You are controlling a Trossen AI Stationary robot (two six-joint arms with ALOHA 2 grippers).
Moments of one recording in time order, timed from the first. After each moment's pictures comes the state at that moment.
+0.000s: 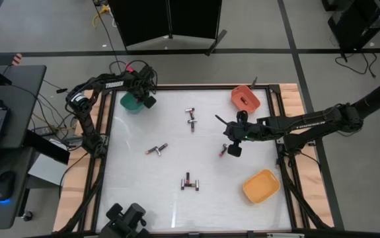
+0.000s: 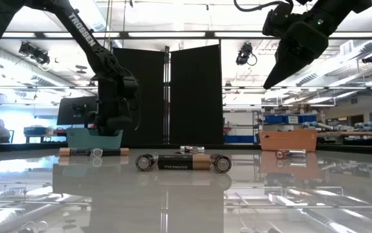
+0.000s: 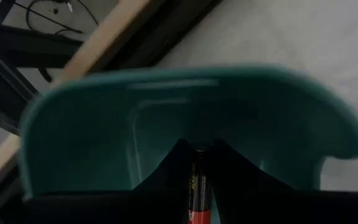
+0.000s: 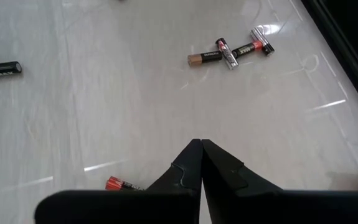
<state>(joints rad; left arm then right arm) 0.93 1.82 1.13 -0.65 -0.22 0.10 0.05 1.17 0.79 -0.51 0.32 0.18</state>
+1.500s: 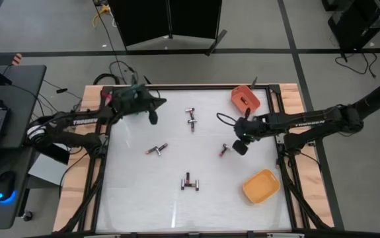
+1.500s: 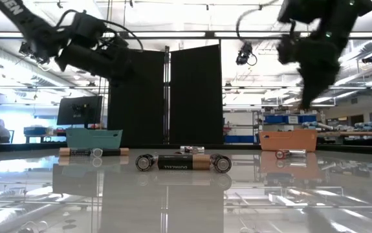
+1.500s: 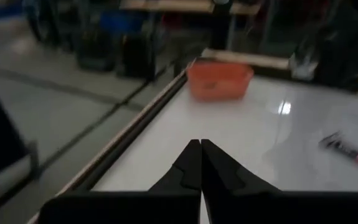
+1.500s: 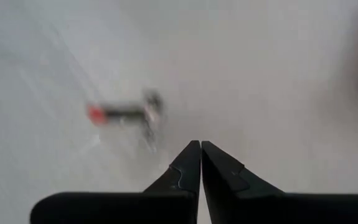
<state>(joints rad) 0.61 1.18 0.46 0.56 0.22 0.04 -0.04 1.17 0.79 -0.89 0.16 0.64</state>
